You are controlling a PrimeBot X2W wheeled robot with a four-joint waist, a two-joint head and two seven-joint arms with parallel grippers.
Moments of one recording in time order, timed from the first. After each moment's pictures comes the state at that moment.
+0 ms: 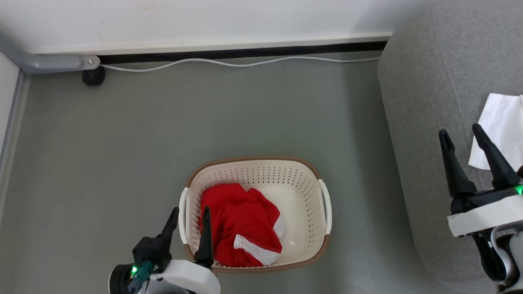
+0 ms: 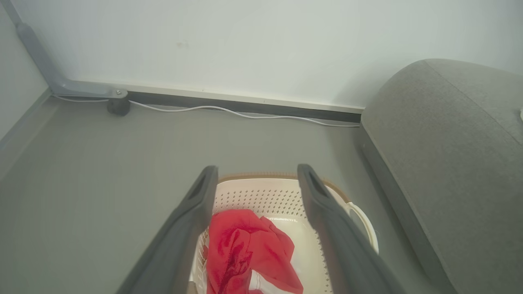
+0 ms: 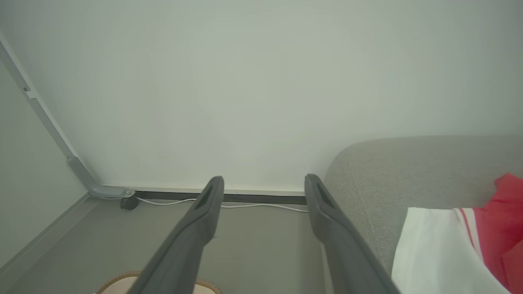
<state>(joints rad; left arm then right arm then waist) -0.07 0.05 -0.32 0.30 -0.37 0.17 -0.26 -0.25 -0.34 0.17 0.19 0.47 0.13 -0.25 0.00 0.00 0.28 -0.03</state>
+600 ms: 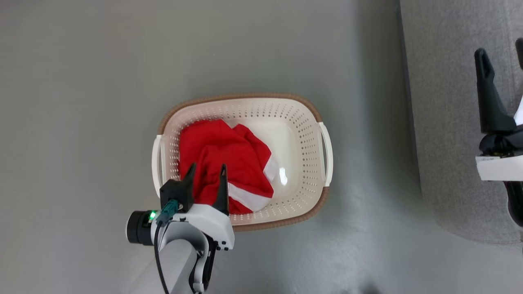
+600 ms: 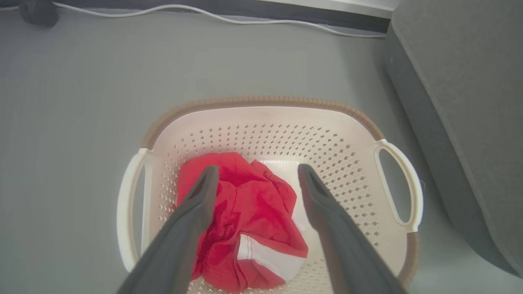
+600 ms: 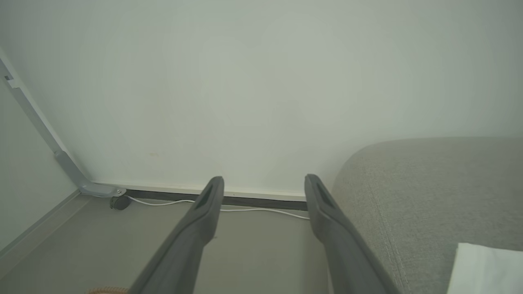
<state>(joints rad) -0.40 0.05 -0.53 0.58 -0.52 0.25 -0.26 -0.43 -0.42 0.16 0.04 0.53 0.13 -0.25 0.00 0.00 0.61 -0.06</state>
